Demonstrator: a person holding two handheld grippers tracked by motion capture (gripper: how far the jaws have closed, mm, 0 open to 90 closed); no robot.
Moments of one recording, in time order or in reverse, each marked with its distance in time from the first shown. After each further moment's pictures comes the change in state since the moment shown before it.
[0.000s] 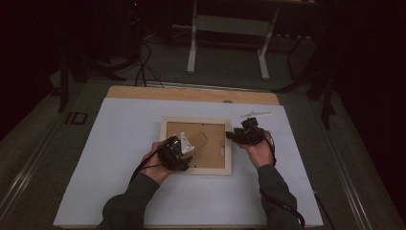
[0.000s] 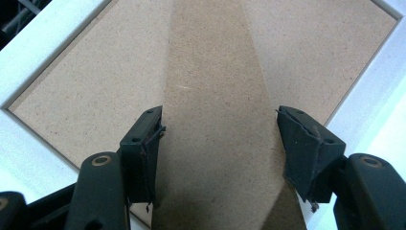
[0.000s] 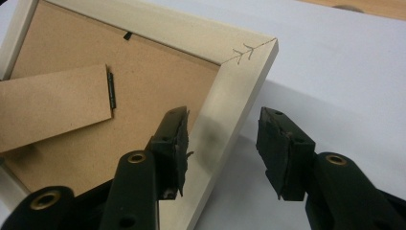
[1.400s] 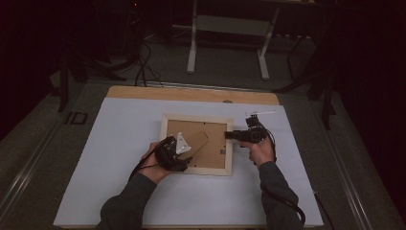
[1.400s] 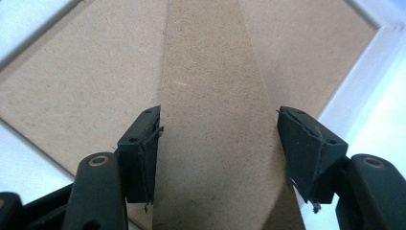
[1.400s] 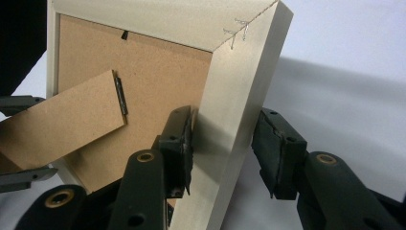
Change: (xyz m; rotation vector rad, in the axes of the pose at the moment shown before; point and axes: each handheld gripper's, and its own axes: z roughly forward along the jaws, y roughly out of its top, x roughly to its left) left arm 0.009 -0.008 -0.002 -0.068 -0.083 -0.035; right arm -0.020 -0.001 0.007 0.042 0.181 0.179
